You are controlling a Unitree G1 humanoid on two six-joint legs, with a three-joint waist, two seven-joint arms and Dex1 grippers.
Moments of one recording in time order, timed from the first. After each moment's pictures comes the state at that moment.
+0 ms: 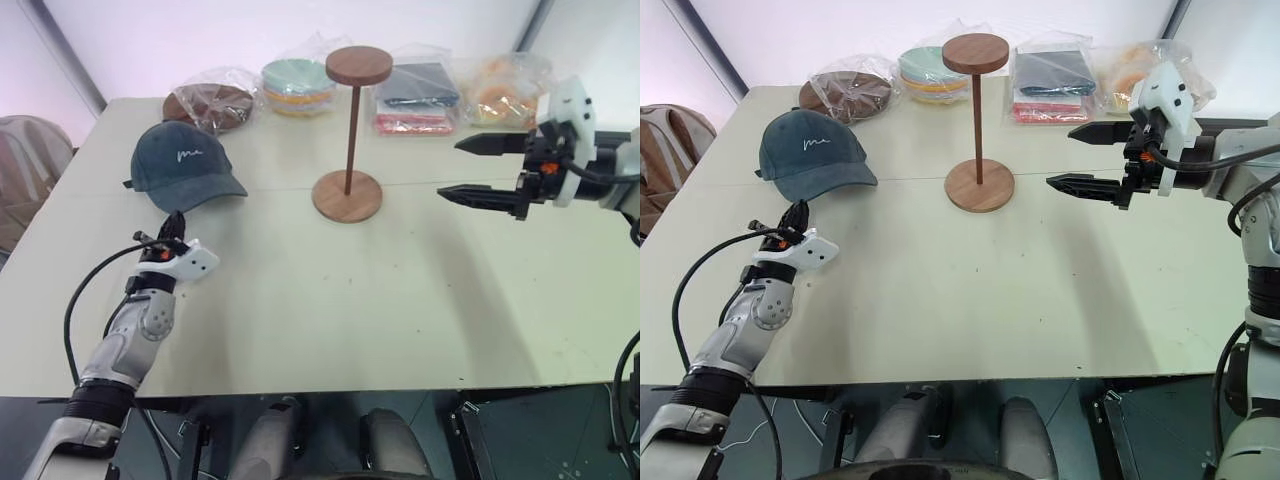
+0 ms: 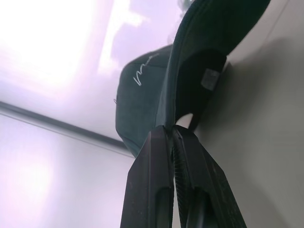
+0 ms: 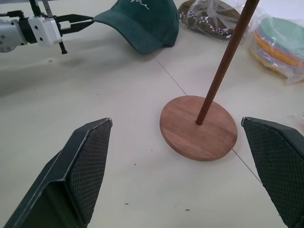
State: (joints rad) left arm -0.21 0.62 -0.09 0.23 0.59 -0.18 0.32; right arm -0.74 -0.98 -0.10 0.00 0.52 0.64 1.18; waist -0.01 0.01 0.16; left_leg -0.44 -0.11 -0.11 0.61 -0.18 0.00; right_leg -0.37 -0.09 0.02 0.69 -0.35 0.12
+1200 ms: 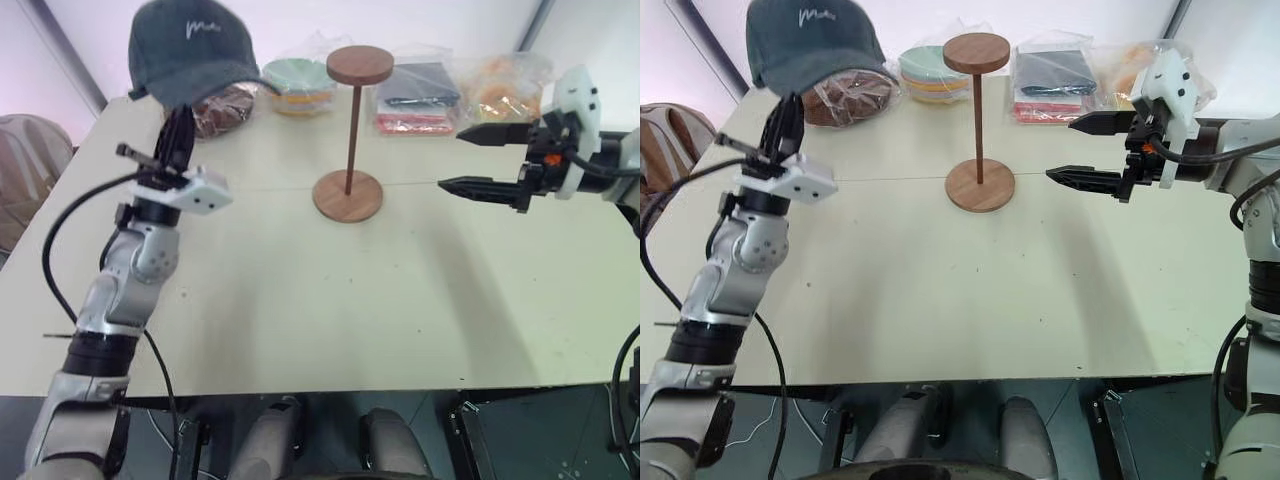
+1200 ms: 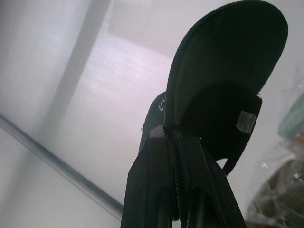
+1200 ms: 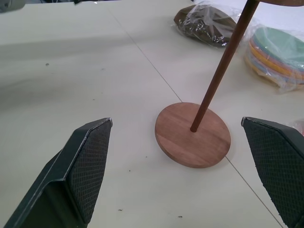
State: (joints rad) left arm -0.53 0.62 -0.02 0.02 0.59 -0.27 0.22; right arm -0.77 -0.98 -0.10 0.01 0.51 0.63 1.18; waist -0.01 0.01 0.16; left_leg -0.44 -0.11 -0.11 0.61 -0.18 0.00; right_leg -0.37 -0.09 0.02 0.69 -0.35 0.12
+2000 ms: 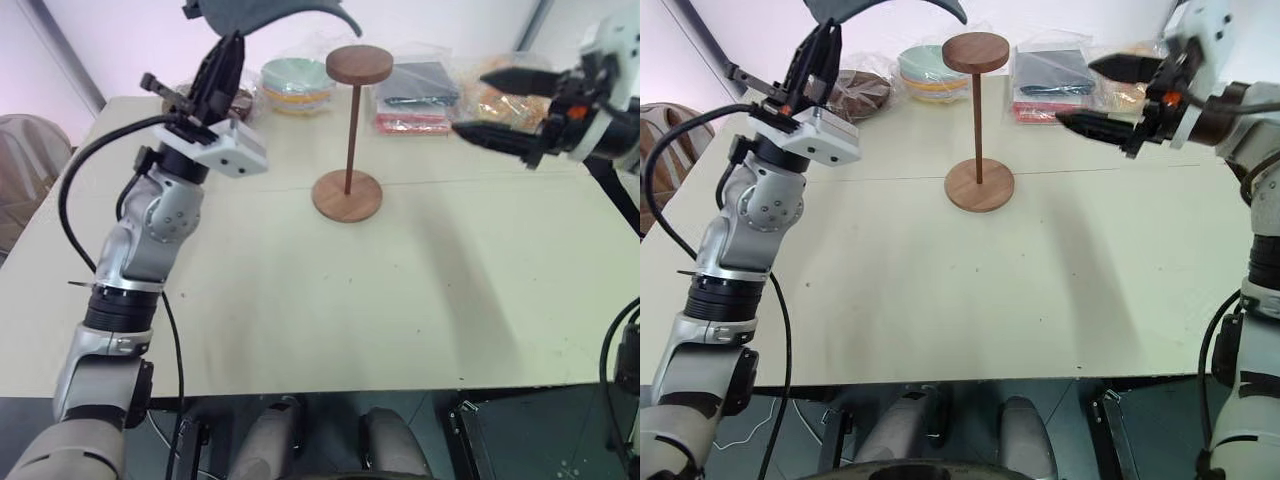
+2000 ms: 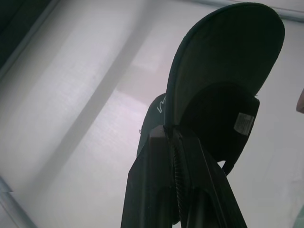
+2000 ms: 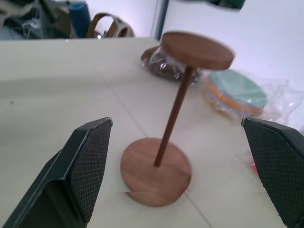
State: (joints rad) left arm -0.72 0.54 -0.06 0.05 0.56 -0.41 0.10; right arm -0.91 -0.93 -0.18 0.11 0.54 0.61 1.07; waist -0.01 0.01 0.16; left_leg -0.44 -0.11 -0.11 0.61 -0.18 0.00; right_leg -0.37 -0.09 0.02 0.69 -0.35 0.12
